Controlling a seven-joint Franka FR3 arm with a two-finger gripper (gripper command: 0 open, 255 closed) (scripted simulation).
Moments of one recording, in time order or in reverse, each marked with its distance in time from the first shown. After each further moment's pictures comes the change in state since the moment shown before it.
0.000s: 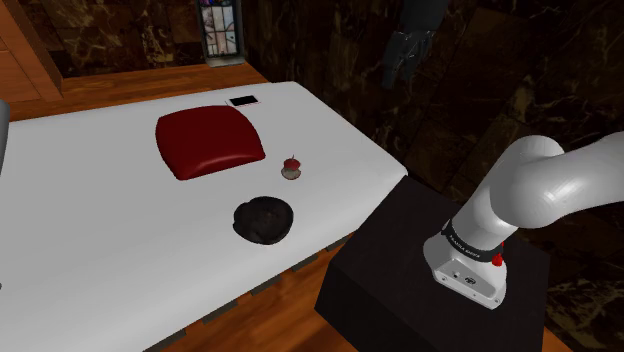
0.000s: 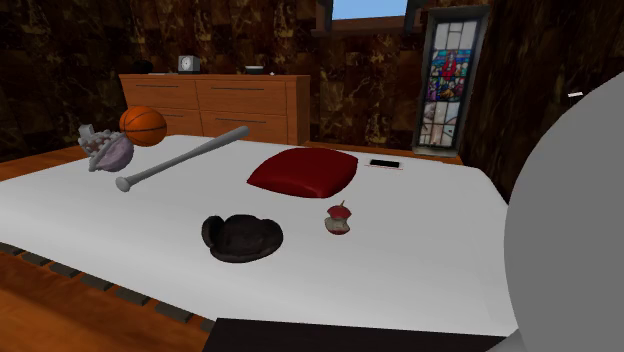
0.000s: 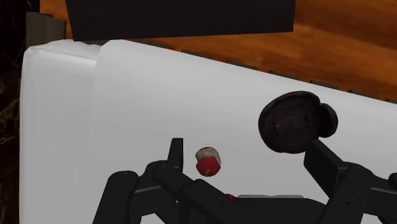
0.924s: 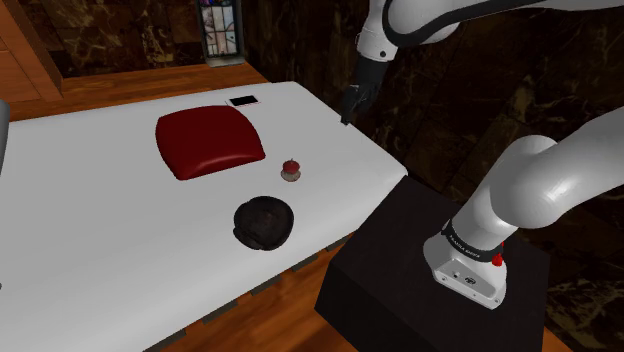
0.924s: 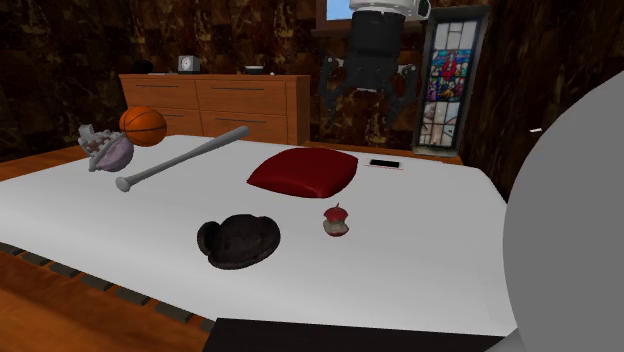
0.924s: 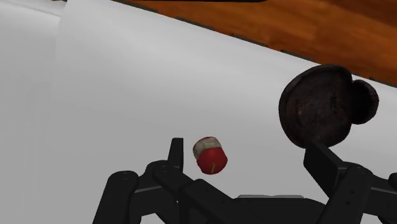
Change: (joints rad) arm 0.009 0.283 -0.044 -0.148 0.025 0.445 -0.115
